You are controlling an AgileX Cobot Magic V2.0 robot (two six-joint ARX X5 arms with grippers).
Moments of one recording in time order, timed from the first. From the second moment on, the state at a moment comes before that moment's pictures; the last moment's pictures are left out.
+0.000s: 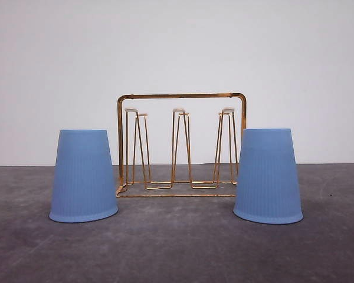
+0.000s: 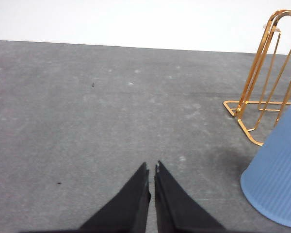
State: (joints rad) left_arx -0.02 0.00 0.03 -0.18 0.08 -0.06; right_arx 0.02 0.00 0.01 -0.17 -0.03 0.09
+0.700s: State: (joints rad) left_arx -0.02 0.17 0.54 -0.62 0.08 -0.43; right_arx 0.02 0.11 0.53 -0.55 -0.03 0.29
